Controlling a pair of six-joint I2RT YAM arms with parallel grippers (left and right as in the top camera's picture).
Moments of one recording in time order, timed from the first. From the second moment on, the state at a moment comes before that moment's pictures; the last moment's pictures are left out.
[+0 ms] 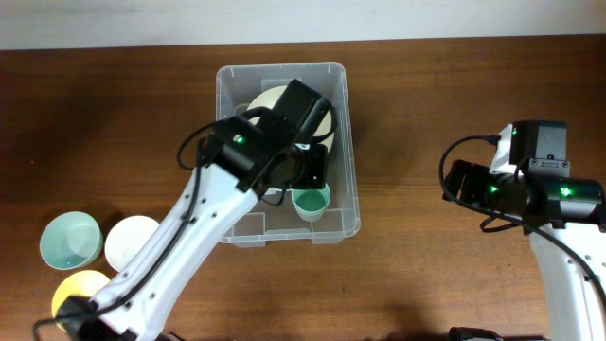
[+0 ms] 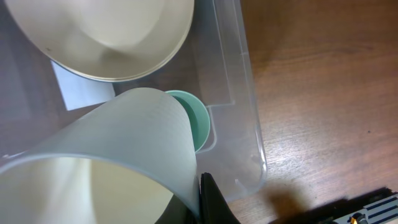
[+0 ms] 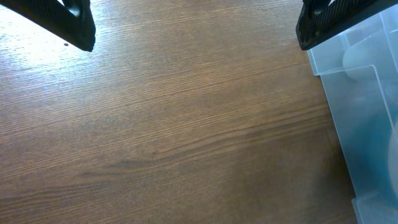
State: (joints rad) left arm -0.65 1.65 1.77 -1.25 0.03 -0.51; right arm -0.13 1.22 1.19 -1.10 -0.07 0.20
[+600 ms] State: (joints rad) left arm -0.66 1.85 1.77 -1.25 0.10 -0.49; right arm -0.13 1.22 1.19 -1.10 -0.07 0.20
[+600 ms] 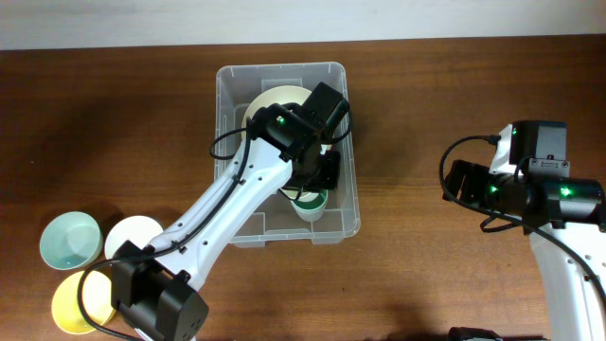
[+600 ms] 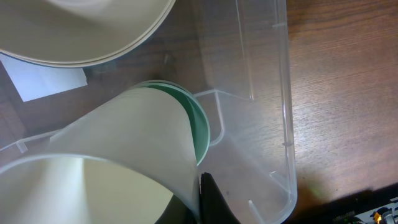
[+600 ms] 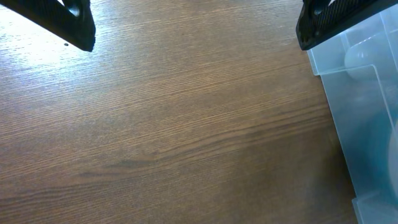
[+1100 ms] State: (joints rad) left arm -0.66 1.85 1.77 -1.25 0.12 -0.47; right arm -0.13 1.22 1.19 -1.10 -0.07 0.19
